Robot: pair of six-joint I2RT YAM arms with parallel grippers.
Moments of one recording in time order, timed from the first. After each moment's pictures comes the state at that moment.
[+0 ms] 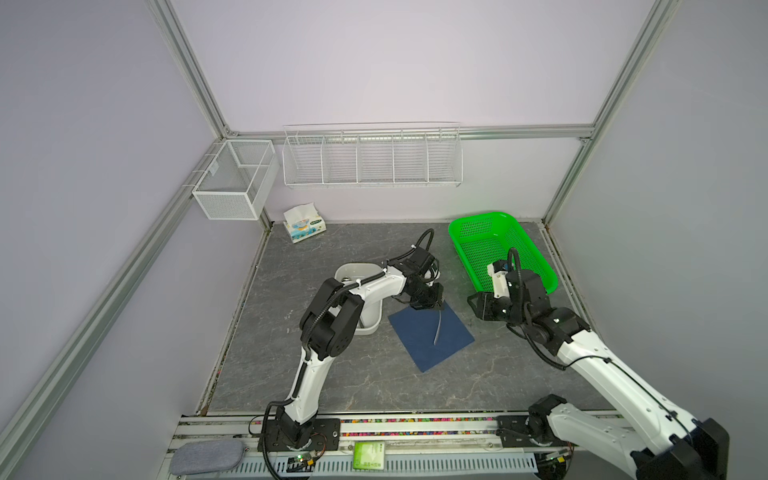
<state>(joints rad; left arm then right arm) -0.77 2.17 1.63 -0.56 0.54 -0.58 0.45 1.01 0.83 -0.54 -0.11 0.46</state>
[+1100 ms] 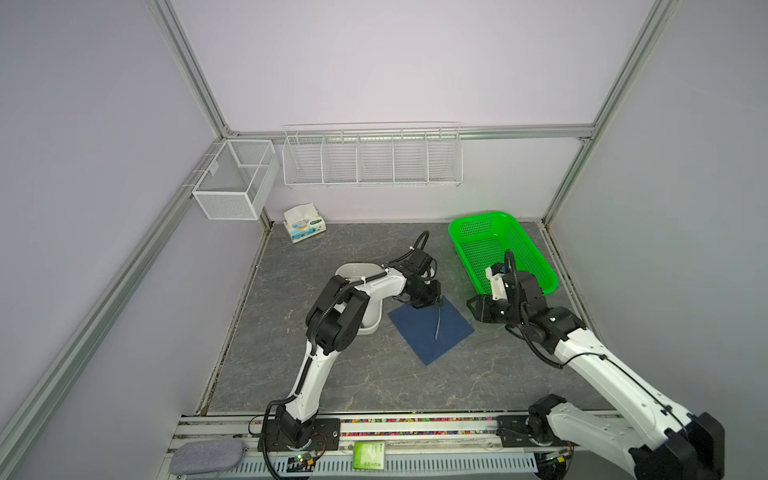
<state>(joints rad) -0.74 2.24 1.63 -0.42 0.52 -0.74 0.45 1.03 0.82 -0.56 -0.12 0.46</state>
